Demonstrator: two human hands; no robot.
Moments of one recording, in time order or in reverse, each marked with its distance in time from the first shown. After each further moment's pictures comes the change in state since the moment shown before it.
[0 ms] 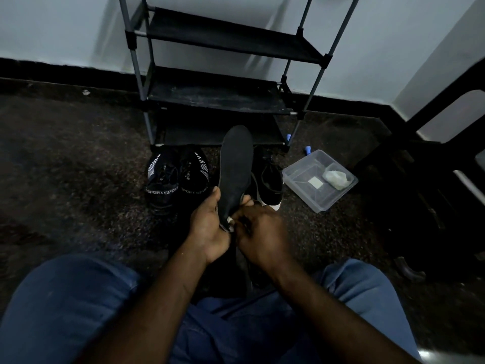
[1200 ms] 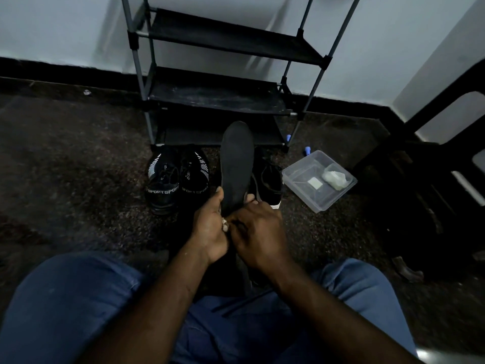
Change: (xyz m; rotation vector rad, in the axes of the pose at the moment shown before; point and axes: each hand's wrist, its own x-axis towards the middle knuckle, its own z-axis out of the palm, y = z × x) left_hand 0.006 -0.008 -0.013 0.117 -0.041 0.020; right_hand -0.006 -0.009 -0.001 -0.090 0.063 -0.144
